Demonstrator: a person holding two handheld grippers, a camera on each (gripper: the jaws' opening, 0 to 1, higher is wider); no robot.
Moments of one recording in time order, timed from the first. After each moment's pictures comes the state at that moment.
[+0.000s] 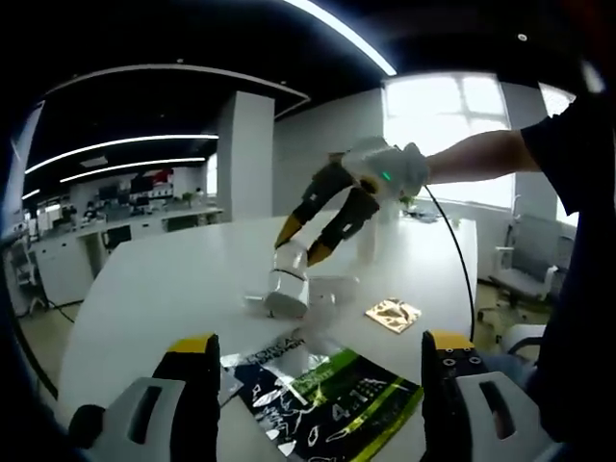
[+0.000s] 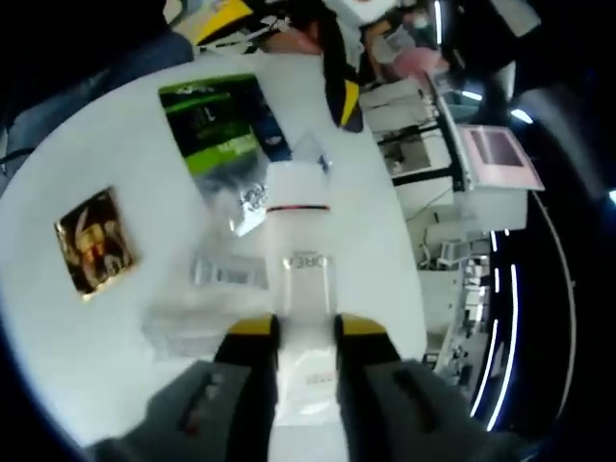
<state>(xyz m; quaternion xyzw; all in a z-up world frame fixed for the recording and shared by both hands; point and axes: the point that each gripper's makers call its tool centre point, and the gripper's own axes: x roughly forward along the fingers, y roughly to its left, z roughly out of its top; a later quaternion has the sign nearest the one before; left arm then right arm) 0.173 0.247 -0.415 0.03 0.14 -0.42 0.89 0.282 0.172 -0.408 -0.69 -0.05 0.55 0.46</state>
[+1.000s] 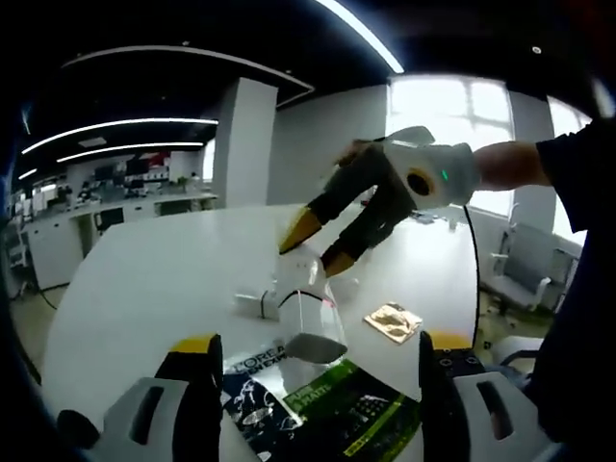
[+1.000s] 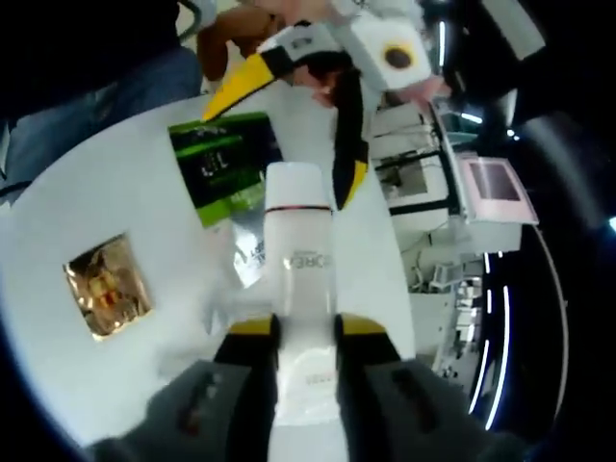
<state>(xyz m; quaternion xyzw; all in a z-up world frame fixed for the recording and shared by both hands) 0.191 0.225 -0.421 0.00 0.18 -0.44 0.88 0.244 0.192 -0.404 -0.68 -0.09 0.57 0.46</state>
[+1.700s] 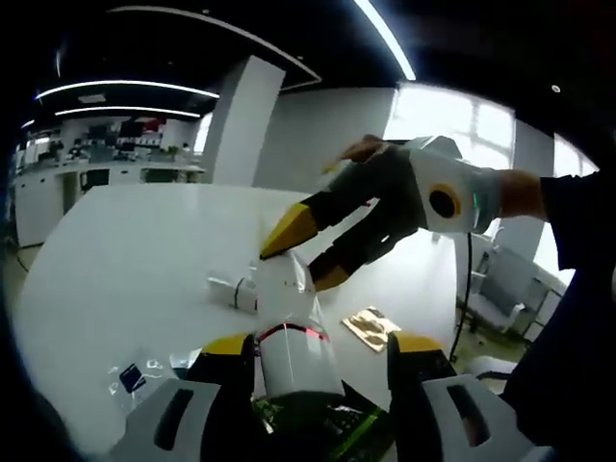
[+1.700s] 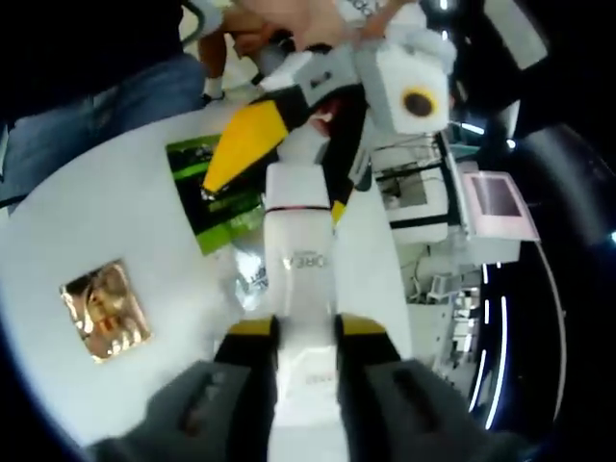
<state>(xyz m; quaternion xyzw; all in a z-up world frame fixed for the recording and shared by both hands) 0.188 0.209 -0.426 -0.06 0.23 -0.47 0.85 0.232 0.207 -0.409 -0.67 -0.10 0.58 0.45</state>
